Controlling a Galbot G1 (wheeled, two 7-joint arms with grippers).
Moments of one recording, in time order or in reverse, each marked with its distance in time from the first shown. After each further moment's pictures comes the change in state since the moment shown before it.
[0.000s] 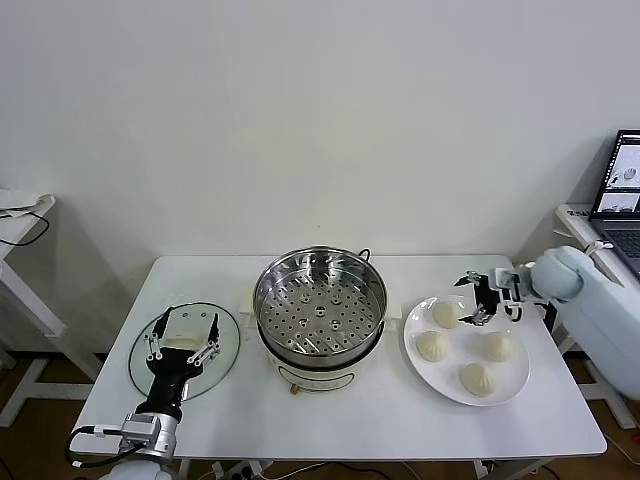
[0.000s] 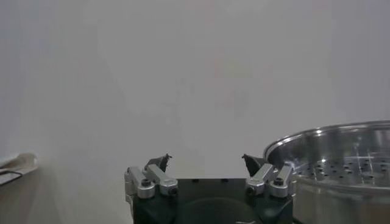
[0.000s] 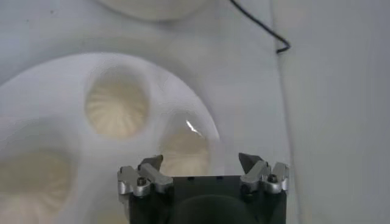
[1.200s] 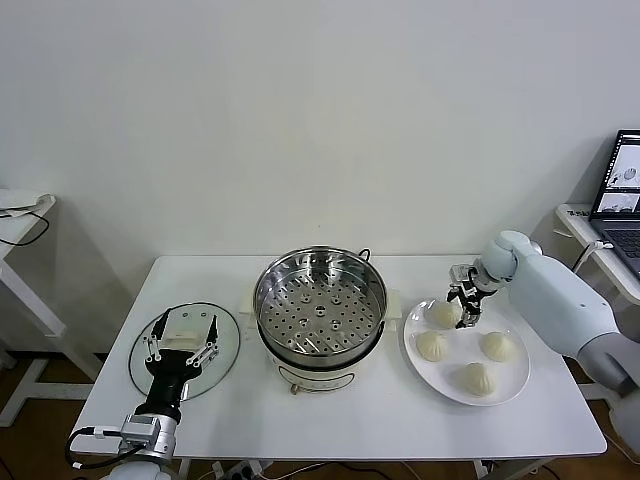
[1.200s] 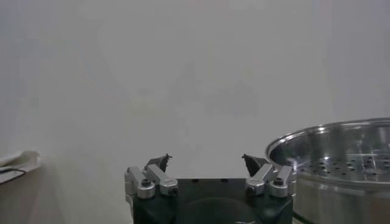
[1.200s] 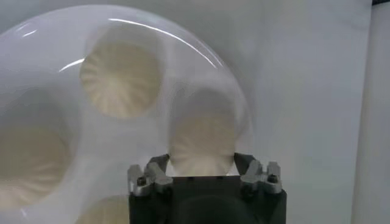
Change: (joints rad) left arm 0.001 -0.004 -0.002 0.008 0.004 -0.009 -0.001; right arm 0.084 0.177 -0.088 -0.230 -0.161 0.020 -0.072
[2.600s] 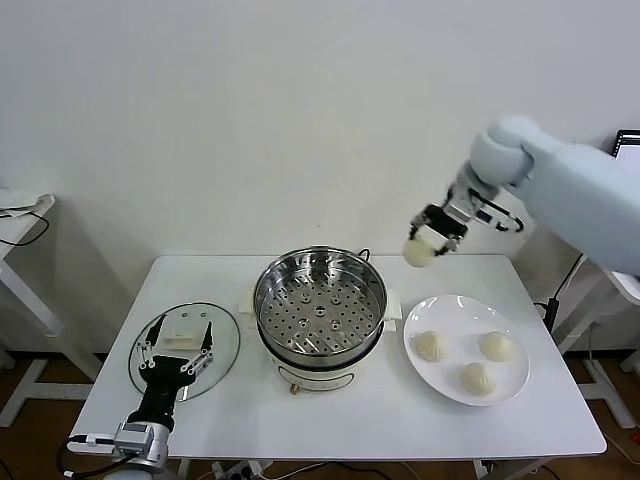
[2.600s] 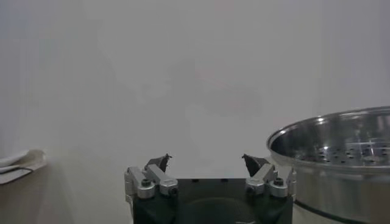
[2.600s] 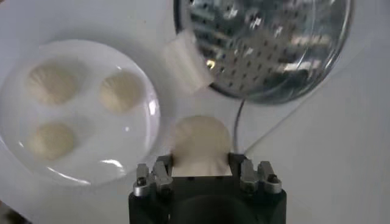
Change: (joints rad) left arm 0.036 0.024 -0.026 -0.018 -0.001 0.001 0.004; right arm 0.682 -0.038 -0.569 0.559 0.295 0.483 -0.111
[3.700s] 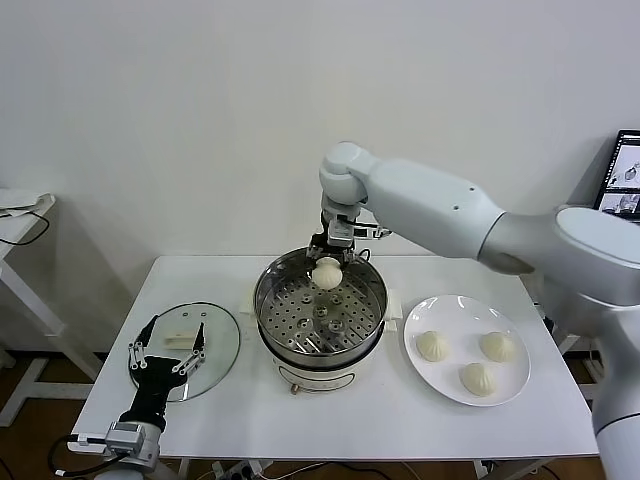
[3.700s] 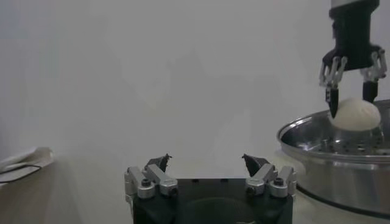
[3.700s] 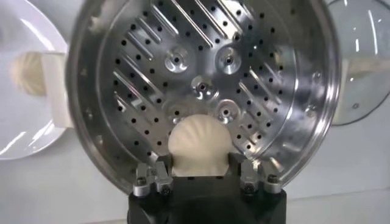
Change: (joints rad) left arm -0.005 0.016 -0.027 0.022 -0.020 -0.011 0.009; right arm -0.206 0.454 0.028 -0.416 -0.230 0.222 0.060
